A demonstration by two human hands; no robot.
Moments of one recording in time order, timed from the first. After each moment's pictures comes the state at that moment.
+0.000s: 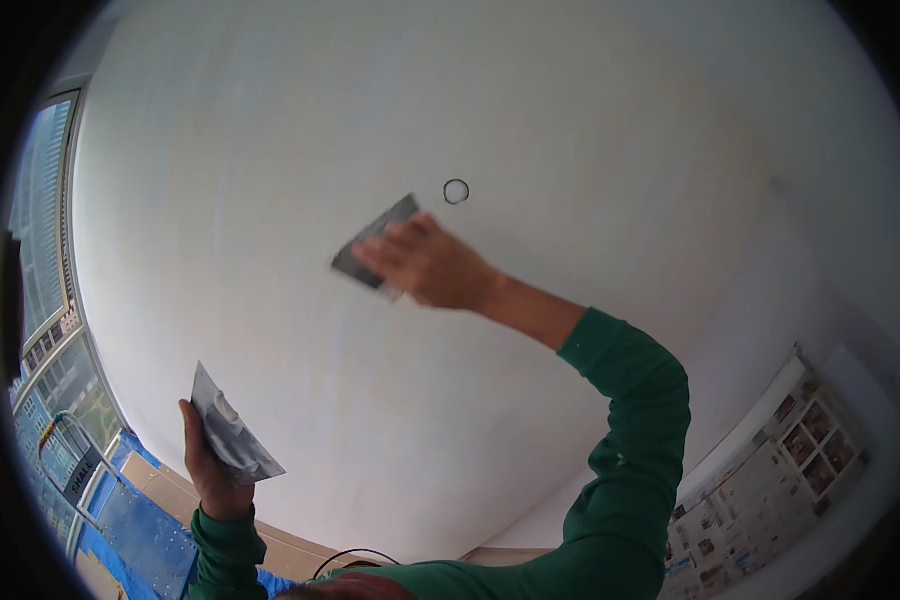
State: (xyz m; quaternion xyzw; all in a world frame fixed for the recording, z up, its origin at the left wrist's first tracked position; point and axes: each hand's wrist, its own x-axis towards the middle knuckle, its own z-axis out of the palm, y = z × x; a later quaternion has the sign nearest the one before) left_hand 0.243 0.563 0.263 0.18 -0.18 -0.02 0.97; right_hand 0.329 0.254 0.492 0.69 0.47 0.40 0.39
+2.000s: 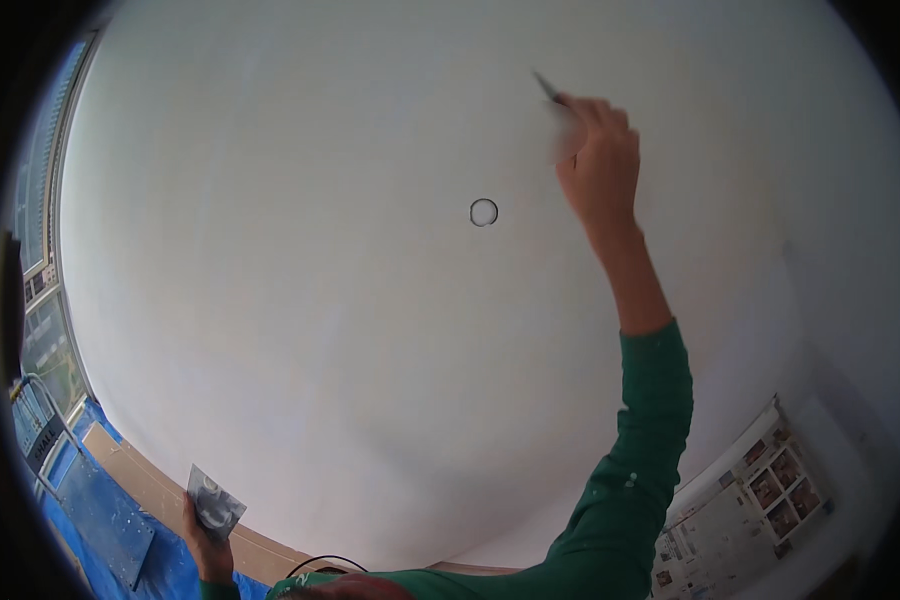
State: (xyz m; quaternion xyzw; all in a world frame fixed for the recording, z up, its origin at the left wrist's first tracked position) left_hand 0.254 0.574 0.038 0.21 0.08 0.02 0.98; right_hand 0.331 0.220 0.651 0.70 0.18 0.61 0.34
